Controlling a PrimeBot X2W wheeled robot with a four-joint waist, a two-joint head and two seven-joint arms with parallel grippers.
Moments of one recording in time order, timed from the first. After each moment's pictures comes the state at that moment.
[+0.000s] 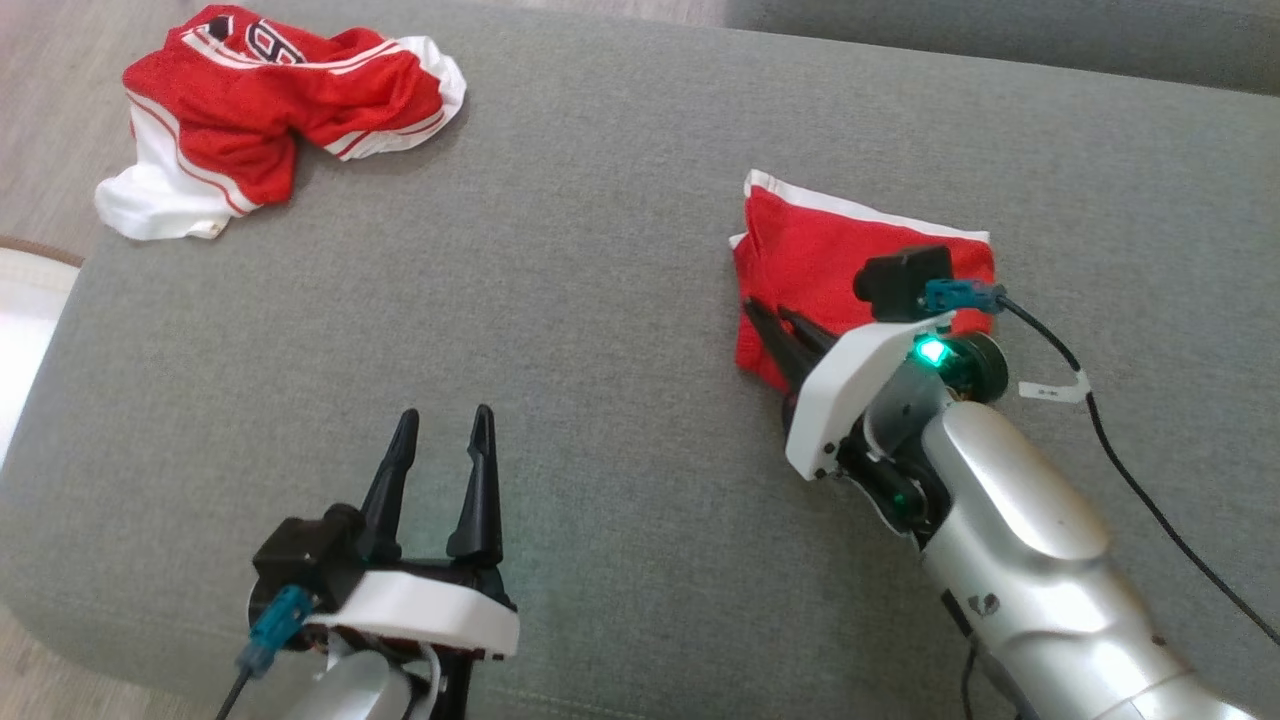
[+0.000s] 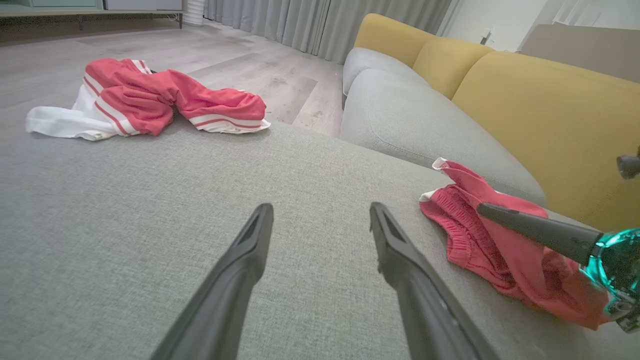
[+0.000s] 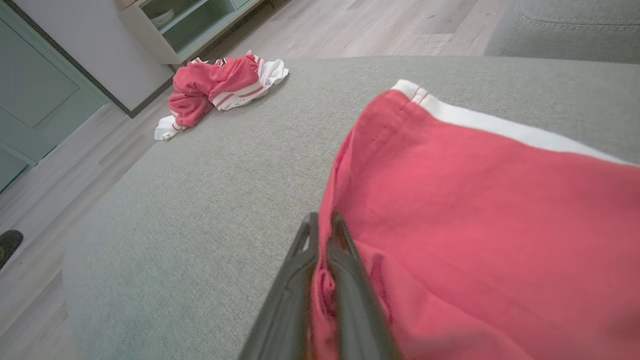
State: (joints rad) left arm -0.16 0.29 -0.62 0.08 -0.74 0.25 -0.23; right arm -0.56 -0.07 0.49 0.60 0.51 0.13 0.22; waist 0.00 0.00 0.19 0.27
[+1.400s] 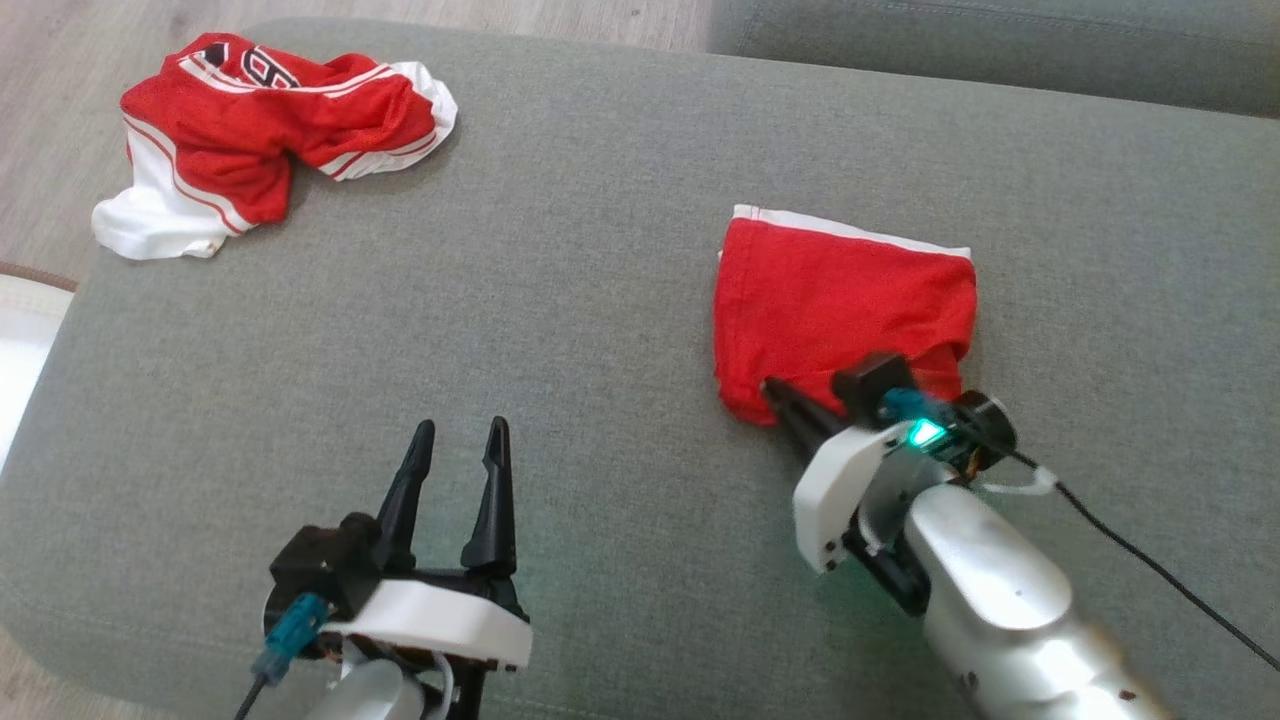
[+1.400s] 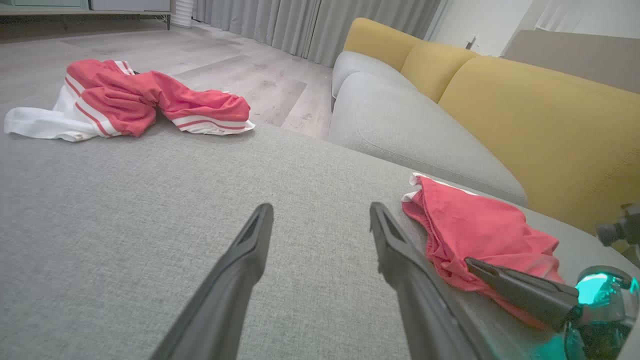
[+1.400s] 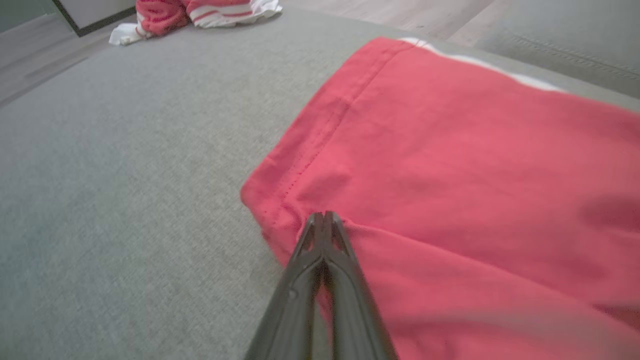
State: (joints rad) left arm -0.16 0.28 -0.64 0.09 -0.74 0.25 -0.23; right arm -0.49 -0.07 0.51 0.74 0.20 0.13 0.02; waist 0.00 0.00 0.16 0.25
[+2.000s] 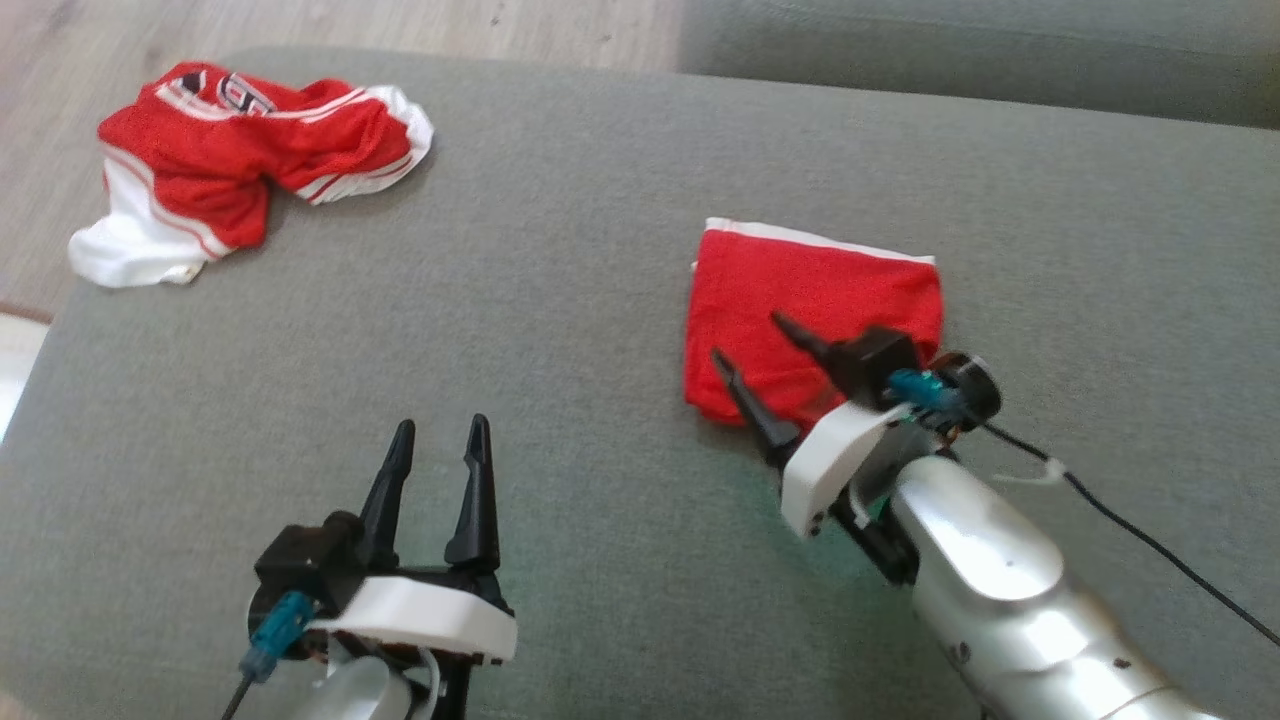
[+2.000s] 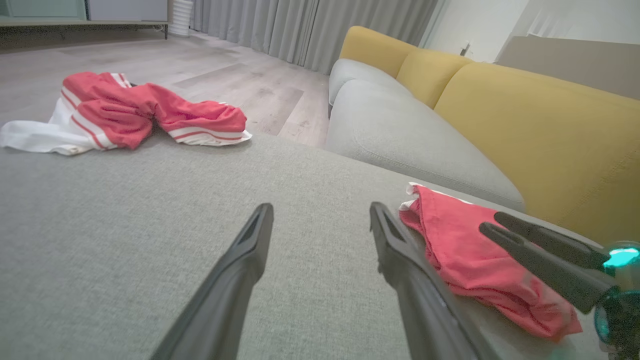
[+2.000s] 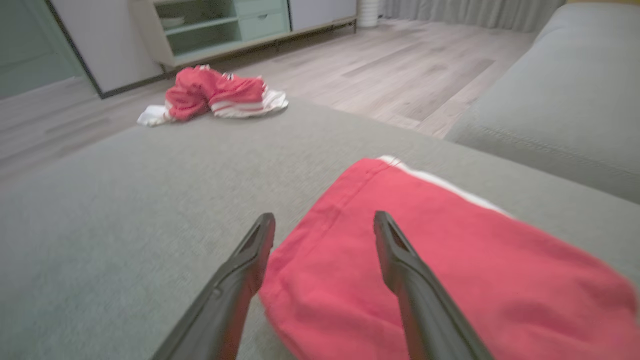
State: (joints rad) left arm -0.16 0.28 -0.62 0.12 -0.74 0.25 -0.24; right arm -0.56 -0.07 0.61 0.77 0.27 0.13 -0.13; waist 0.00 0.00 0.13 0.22
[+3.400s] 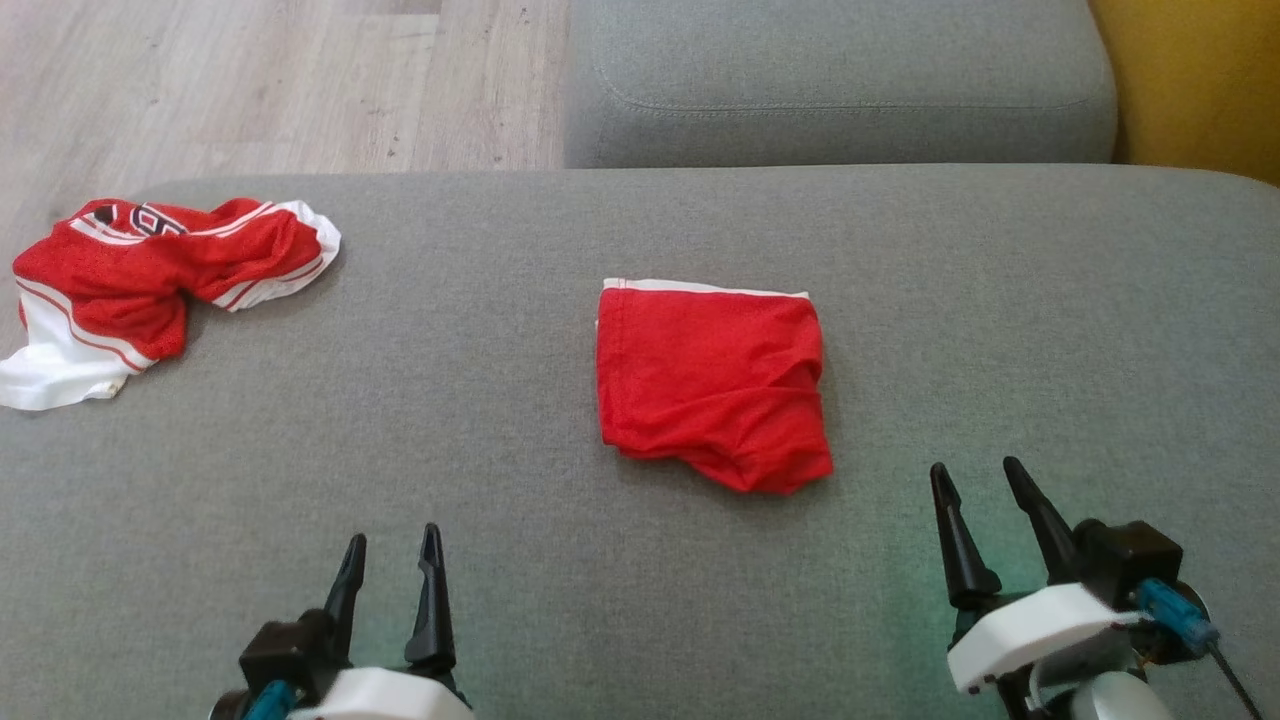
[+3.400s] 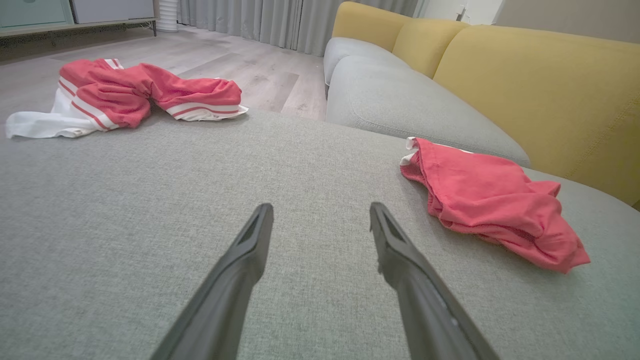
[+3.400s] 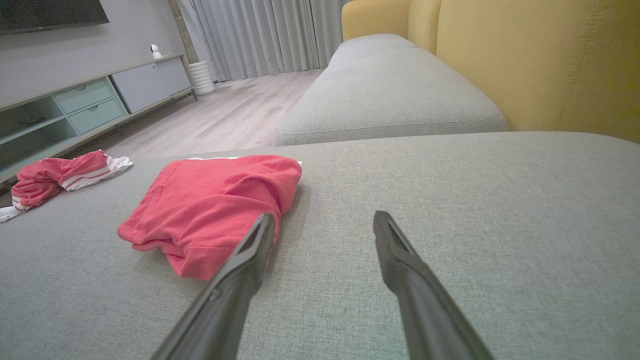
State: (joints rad) left arm -0.01 0.28 -0.54 0.22 -0.68 0.26 -0.25; right arm 0.03 -0.05 0.07 0.25 0.17 0.13 -0.10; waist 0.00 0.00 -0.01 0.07
